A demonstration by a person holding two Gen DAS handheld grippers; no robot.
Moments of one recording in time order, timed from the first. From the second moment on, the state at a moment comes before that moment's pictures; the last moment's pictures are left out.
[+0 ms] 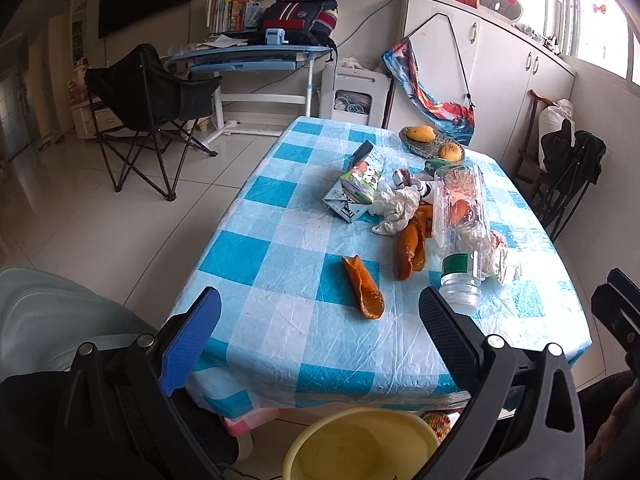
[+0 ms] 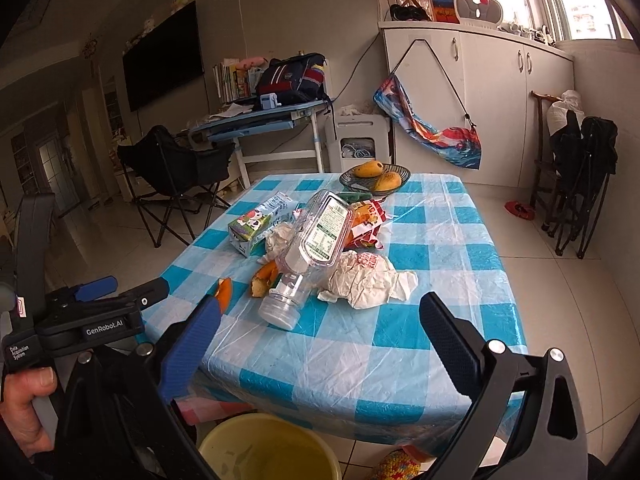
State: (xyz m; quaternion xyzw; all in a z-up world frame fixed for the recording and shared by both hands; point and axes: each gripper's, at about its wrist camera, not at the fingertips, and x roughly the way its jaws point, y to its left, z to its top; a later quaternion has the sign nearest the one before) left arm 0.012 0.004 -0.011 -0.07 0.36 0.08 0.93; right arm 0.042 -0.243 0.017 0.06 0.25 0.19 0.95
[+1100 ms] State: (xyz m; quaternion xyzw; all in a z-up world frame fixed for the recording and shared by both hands) left arm 0.086 -0.018 -0.054 -0.08 0.41 0.01 0.91; right arm 0.200 -0.230 -0.033 0.24 0.39 0.32 0.83
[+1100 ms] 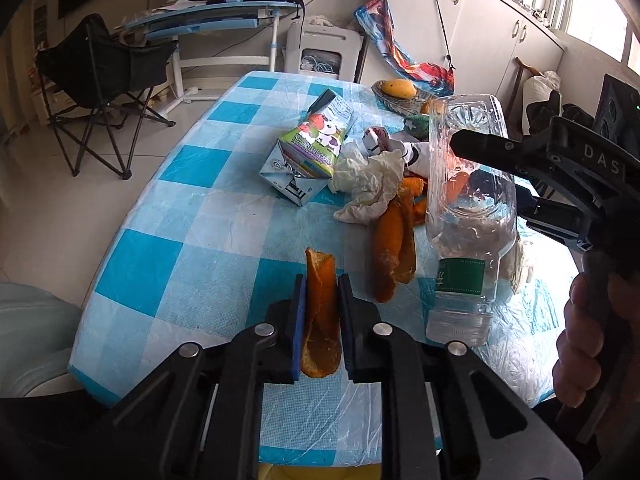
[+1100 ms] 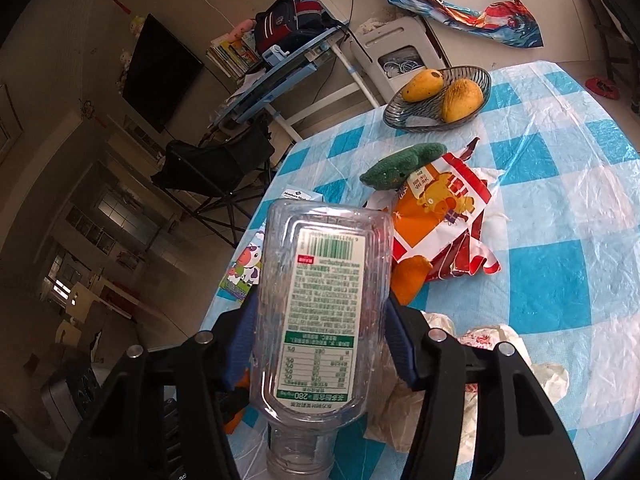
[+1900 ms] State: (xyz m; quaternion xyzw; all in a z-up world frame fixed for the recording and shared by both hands) left arm -0.008 0.025 -0.004 -0.10 0.34 0.03 0.94; right arm 0.047 -0.206 -0.022 0.20 0.38 0.39 0.82
